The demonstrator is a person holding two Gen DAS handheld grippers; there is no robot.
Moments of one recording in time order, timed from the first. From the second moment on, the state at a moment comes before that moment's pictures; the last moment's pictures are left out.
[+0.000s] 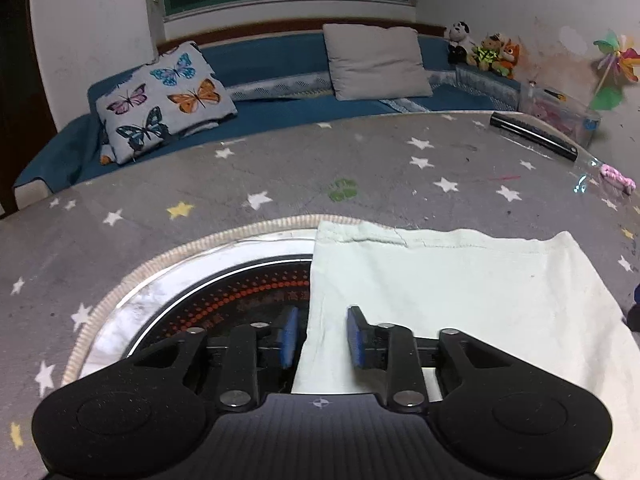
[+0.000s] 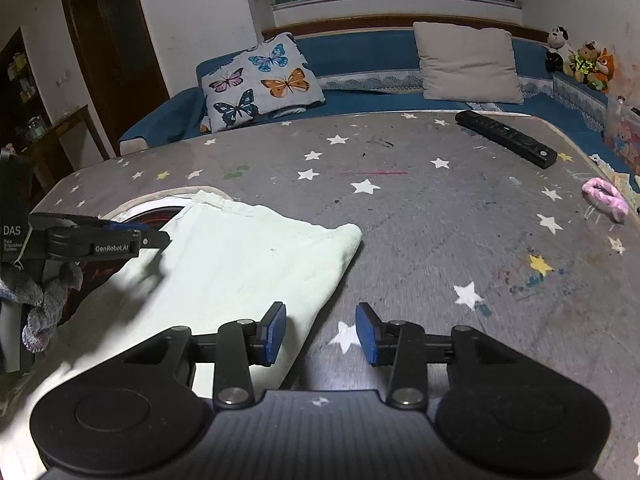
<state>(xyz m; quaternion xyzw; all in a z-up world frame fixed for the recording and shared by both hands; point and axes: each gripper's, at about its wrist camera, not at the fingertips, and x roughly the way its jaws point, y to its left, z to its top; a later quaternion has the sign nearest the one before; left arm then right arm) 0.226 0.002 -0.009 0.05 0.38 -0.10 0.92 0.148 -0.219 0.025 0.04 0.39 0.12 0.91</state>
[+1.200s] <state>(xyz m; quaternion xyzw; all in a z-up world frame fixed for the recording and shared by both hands) -0.038 0.134 0.029 -0.13 0.34 0.07 0.93 0.166 -0.113 0.018 -0.06 0.40 0.24 0.88</state>
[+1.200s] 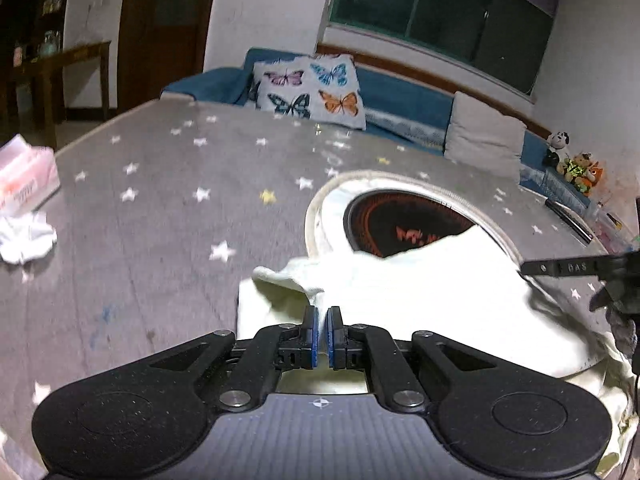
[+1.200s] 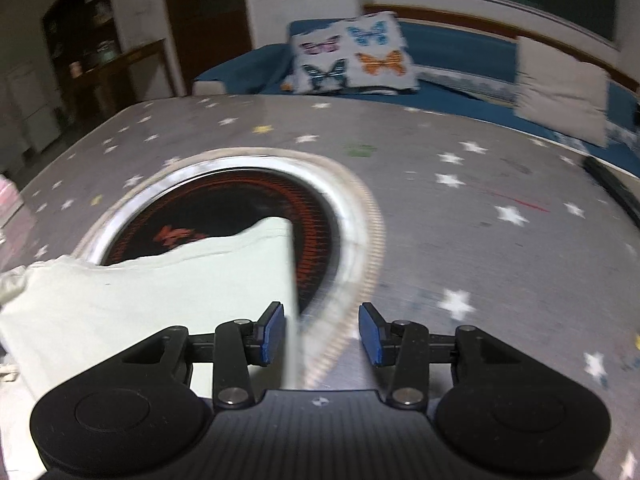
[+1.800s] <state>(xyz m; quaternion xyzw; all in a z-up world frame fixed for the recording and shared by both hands) -0.038 0.134 0.016 -0.14 0.36 0.07 0.92 0.095 -0.039 0.038 -0.21 0.30 0.35 0.87</state>
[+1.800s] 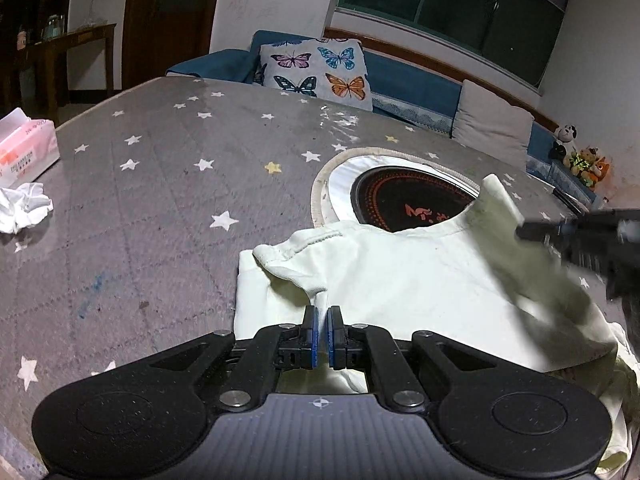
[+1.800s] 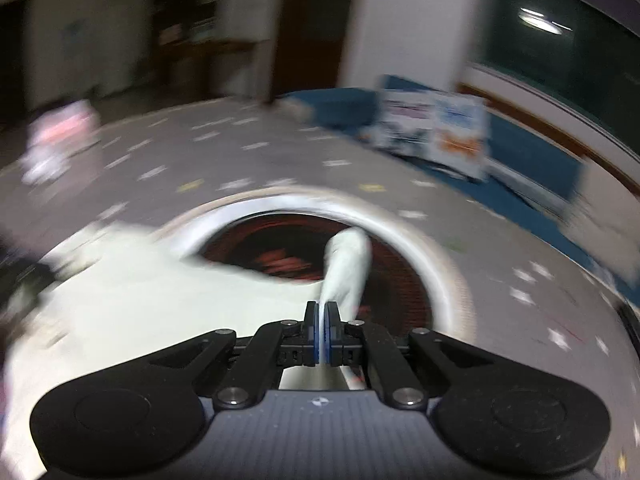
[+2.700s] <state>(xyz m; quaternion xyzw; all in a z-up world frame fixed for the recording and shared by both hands) -0.042 0.142 0.017 -0.15 0.36 0.07 0.92 0.180 -0.019 0.004 -0.10 0.40 0.37 0.83</state>
